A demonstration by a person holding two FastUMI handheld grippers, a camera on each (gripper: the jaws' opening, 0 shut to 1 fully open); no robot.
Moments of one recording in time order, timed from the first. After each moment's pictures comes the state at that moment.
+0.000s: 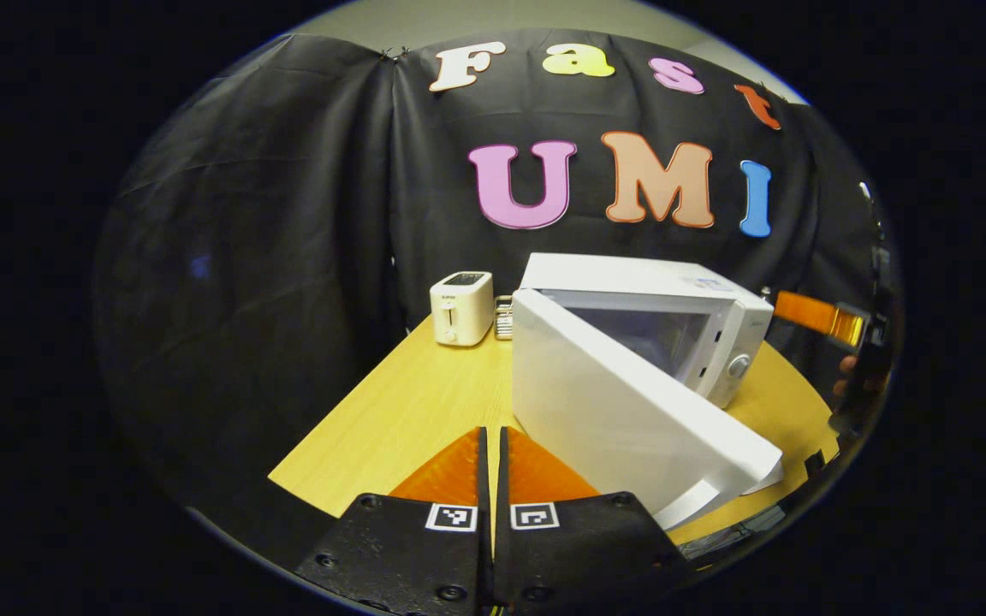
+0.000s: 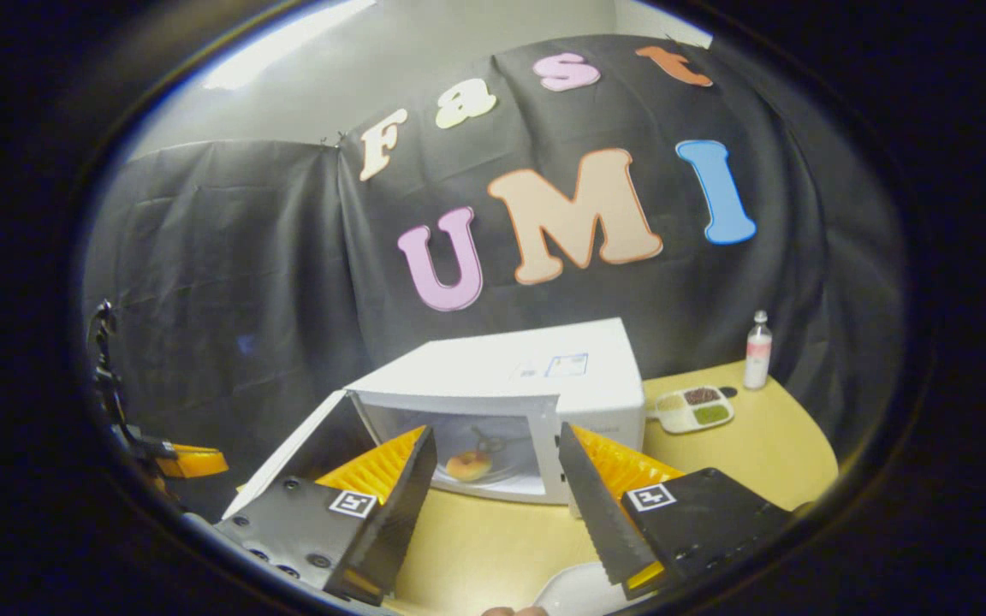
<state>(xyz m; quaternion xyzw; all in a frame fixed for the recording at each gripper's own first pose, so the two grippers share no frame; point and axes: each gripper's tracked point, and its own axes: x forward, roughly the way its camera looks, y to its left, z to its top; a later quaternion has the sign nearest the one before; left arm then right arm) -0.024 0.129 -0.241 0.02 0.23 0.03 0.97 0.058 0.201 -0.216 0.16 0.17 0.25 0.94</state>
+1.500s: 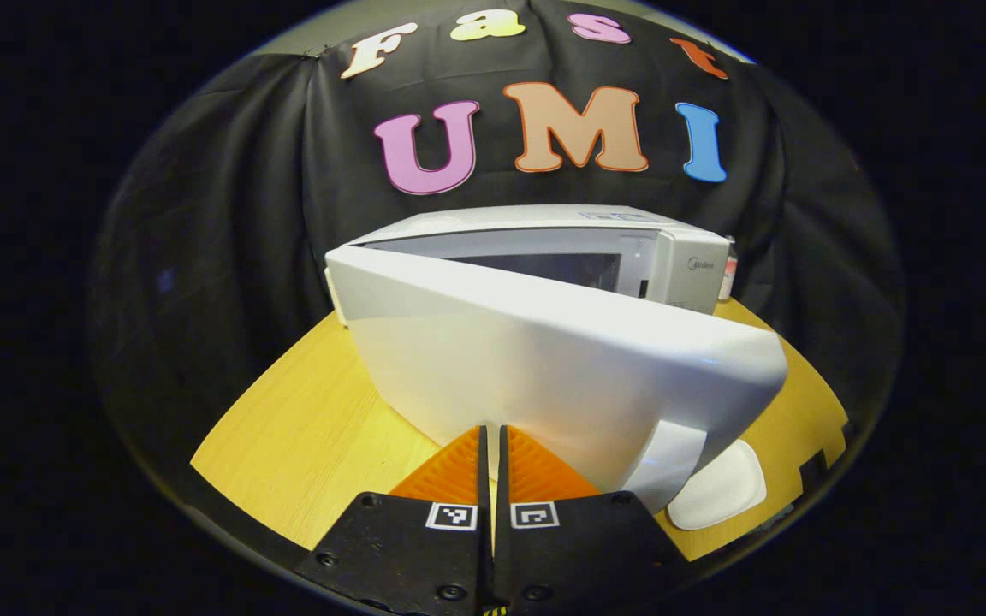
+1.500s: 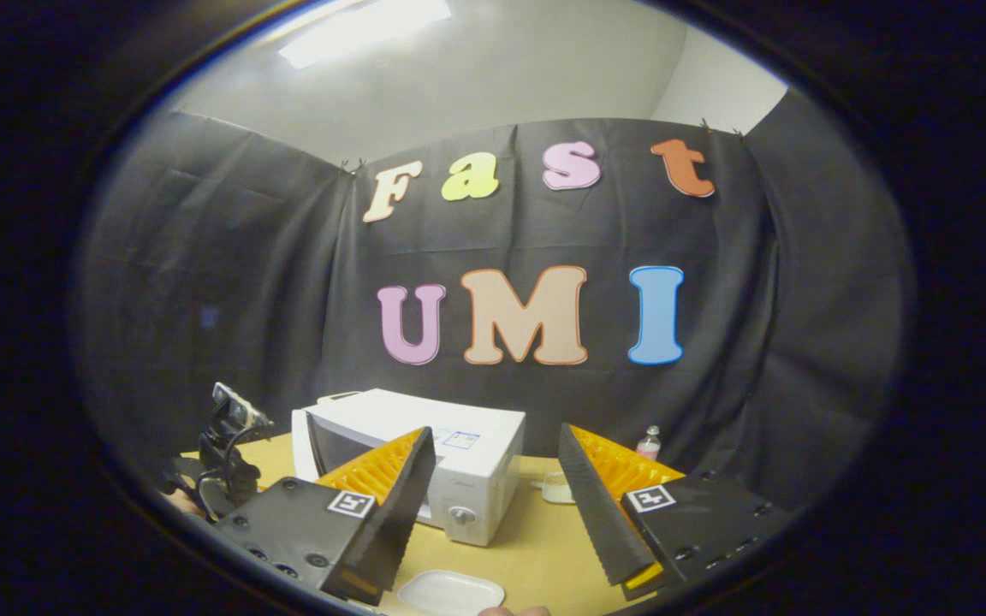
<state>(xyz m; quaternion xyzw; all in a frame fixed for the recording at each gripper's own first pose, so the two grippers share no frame) 0.036 -0.046 -0.322 0.06 0.27 -0.04 0.96 0.029 0.043 -0.128 0.06 0.07 0.19 0.98</state>
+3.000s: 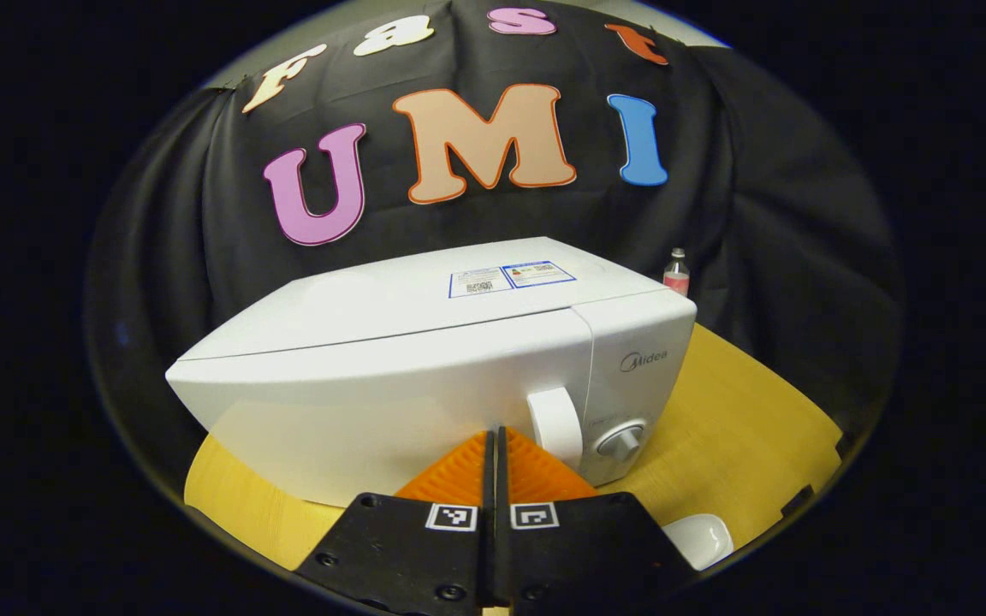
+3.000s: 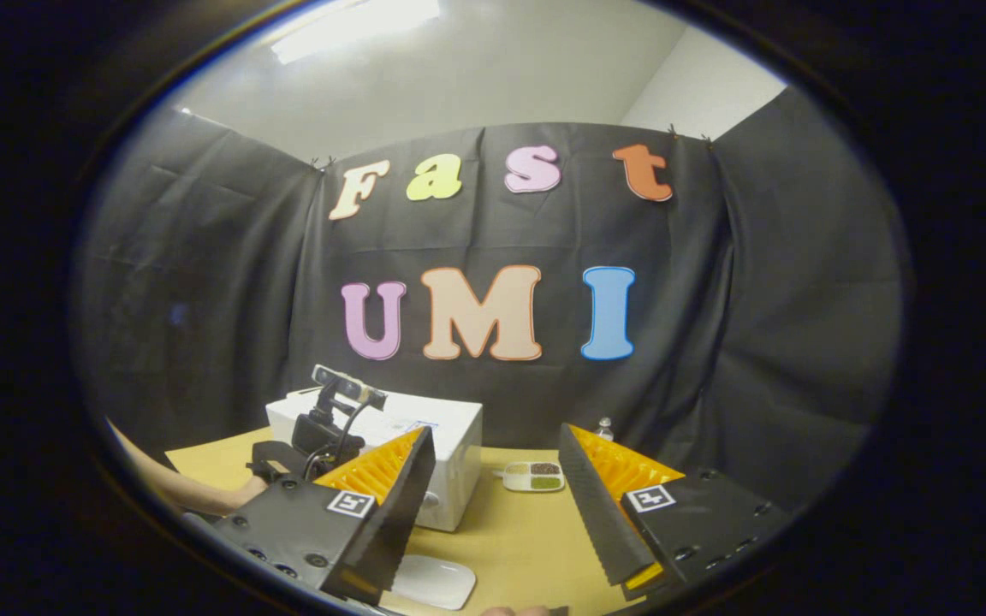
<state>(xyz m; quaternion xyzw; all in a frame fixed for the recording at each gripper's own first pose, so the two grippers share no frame) 0.149 -0.146 -0.303 0.10 0.23 -0.14 0.96 0.003 -0.005 -0.119 0.04 0.09 0.14 0.99</state>
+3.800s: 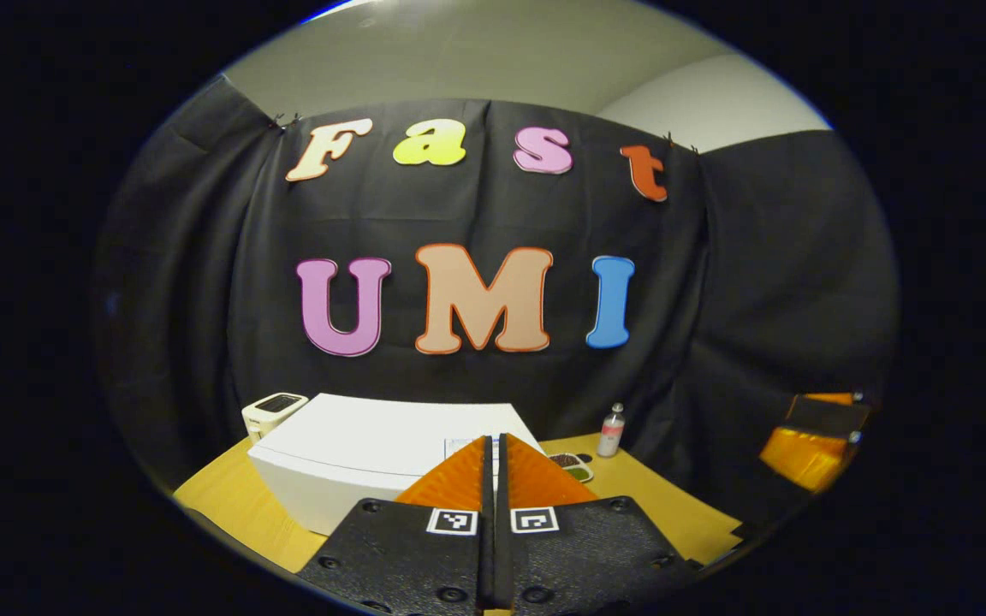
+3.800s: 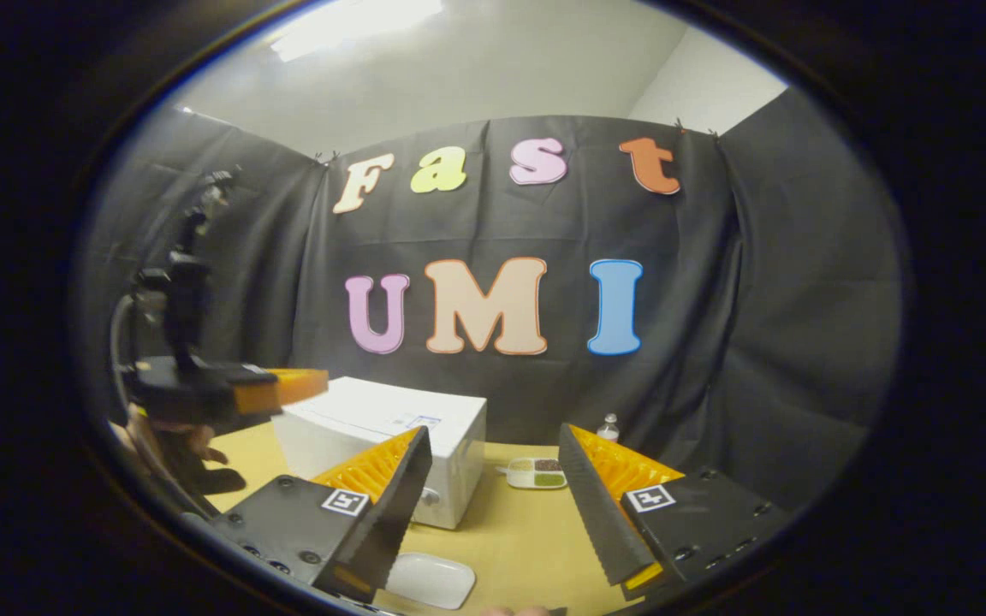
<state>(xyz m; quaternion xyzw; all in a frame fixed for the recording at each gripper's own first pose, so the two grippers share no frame) 0.058 -0.154 -0.053 -0.03 0.04 -0.16 0.99 0.020 0.002 -0.123 0.05 0.09 0.15 0.98</state>
